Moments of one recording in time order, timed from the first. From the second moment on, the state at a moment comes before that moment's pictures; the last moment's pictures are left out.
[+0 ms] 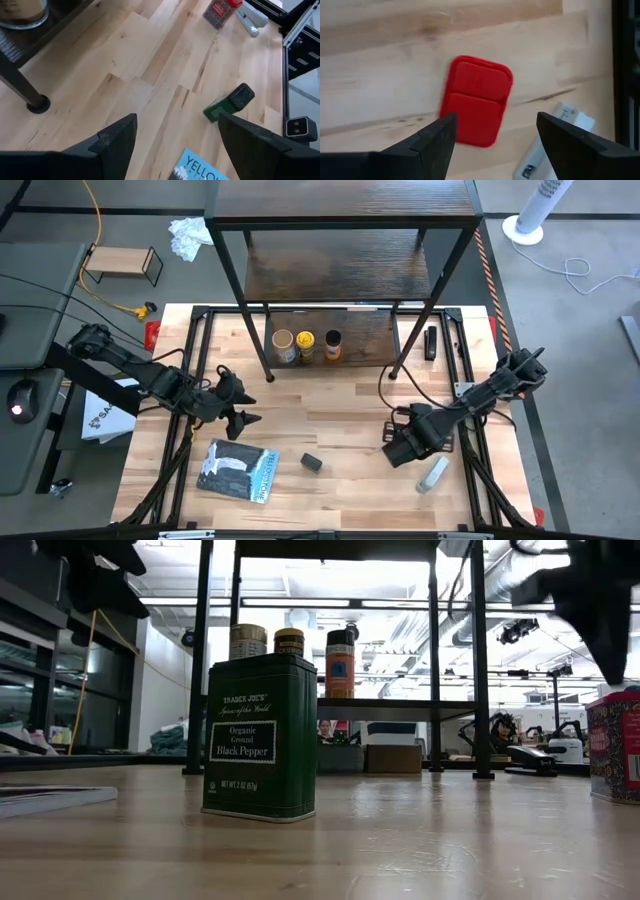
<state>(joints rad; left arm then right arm) -0.48 0.90 0.76 -0.64 -0.45 -0.84 0.54 1.63 1.23 -1.34 0.05 2.28</state>
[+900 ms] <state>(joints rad) -0.49 0.90 0.76 -0.60 -0.46 -0.91 0.43 1.64 1.23 -1.29 0.17 2.27</state>
